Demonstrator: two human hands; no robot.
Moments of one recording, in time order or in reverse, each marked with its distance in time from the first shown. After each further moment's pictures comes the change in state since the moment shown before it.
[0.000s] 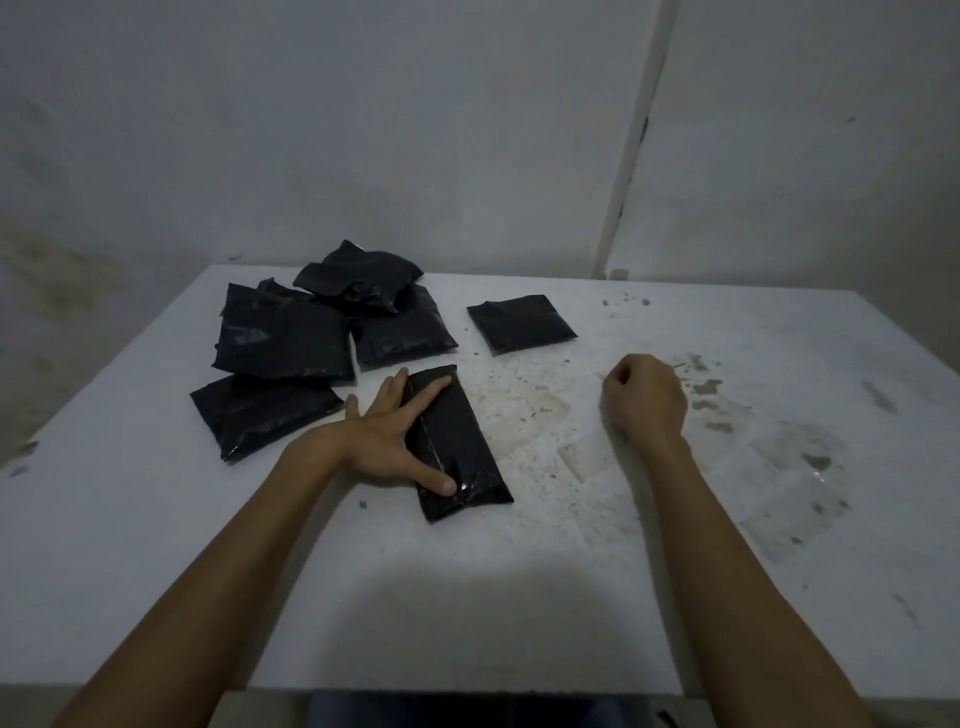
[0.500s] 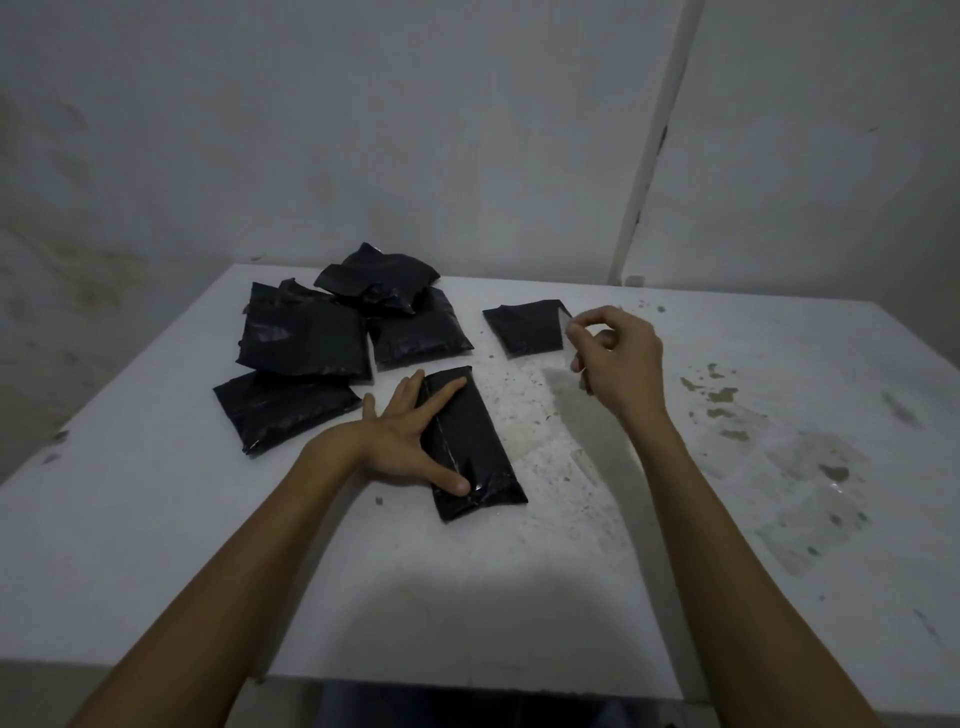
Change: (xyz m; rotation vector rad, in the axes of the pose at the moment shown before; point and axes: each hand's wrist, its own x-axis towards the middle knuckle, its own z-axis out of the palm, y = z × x) left_hand -0.002 -0.002 0.003 -0.015 0.022 0.017; right_hand -0.024 -0.071 -0.041 0.689 -0.077 -0.187
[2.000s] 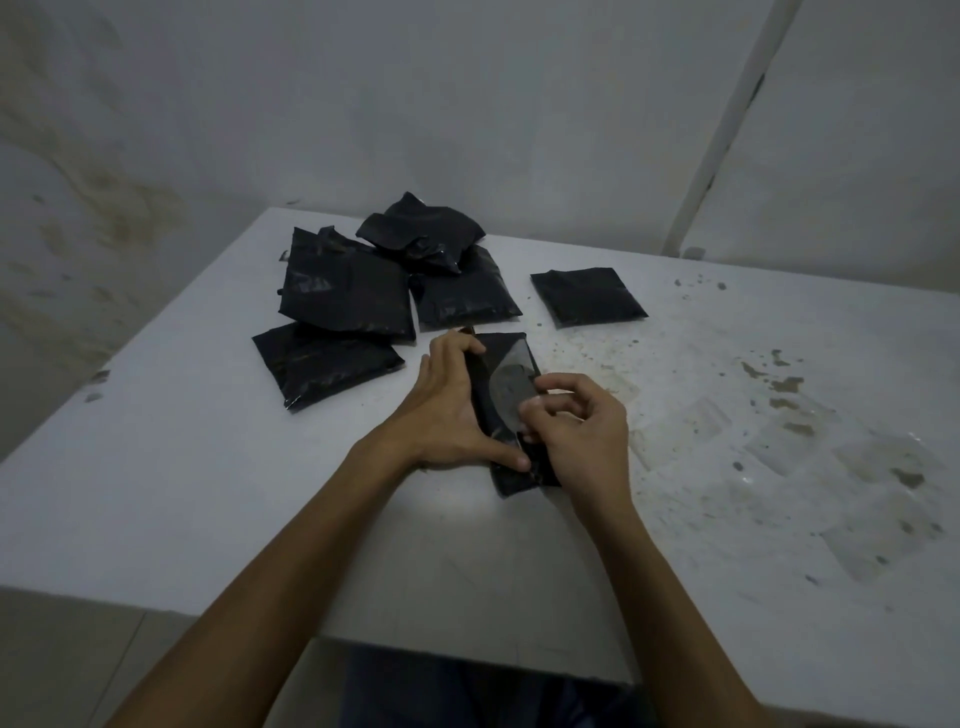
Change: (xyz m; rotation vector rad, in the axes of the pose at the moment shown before) left_hand -0.010 0.000 0.030 -0.330 0.525 0.172; right_hand -0.108 -0.016 0.070 0.361 -0.120 0.316
